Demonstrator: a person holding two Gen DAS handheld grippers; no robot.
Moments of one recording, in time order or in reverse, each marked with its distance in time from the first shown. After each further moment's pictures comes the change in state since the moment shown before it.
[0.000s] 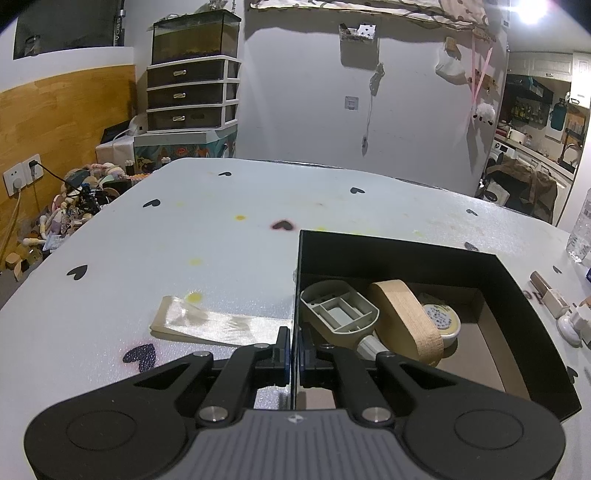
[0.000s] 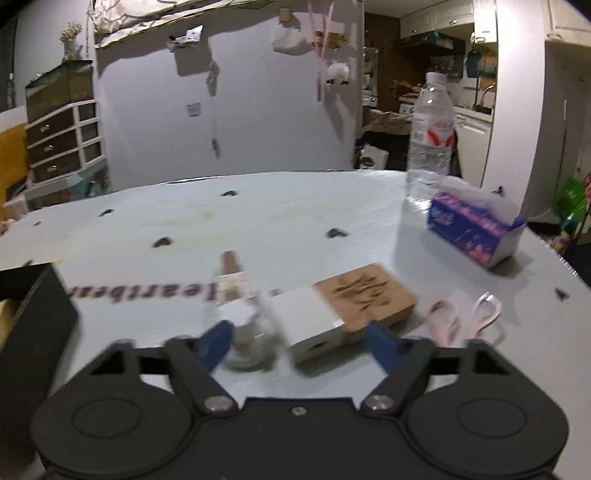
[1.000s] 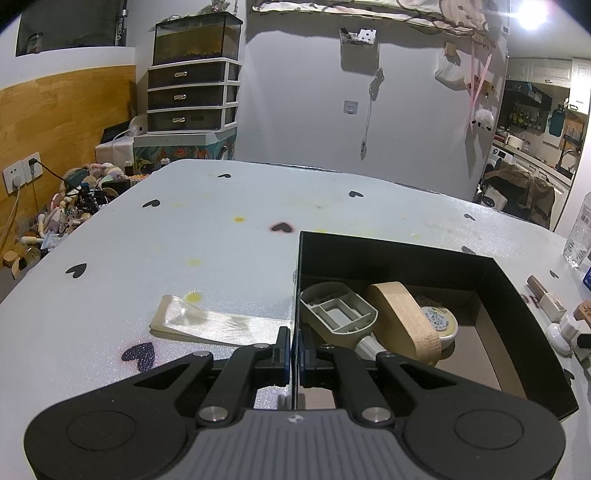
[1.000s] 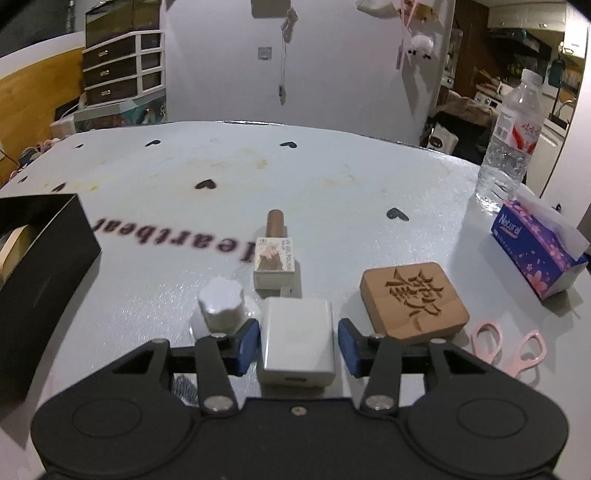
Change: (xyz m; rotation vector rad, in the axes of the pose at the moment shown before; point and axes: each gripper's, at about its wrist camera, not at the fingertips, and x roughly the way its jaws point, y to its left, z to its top) left arm -0.002 0.000 0.000 -0.008 -0.009 -0.007; right arm 0.030 0.024 0.013 -0.203 0.170 0.165
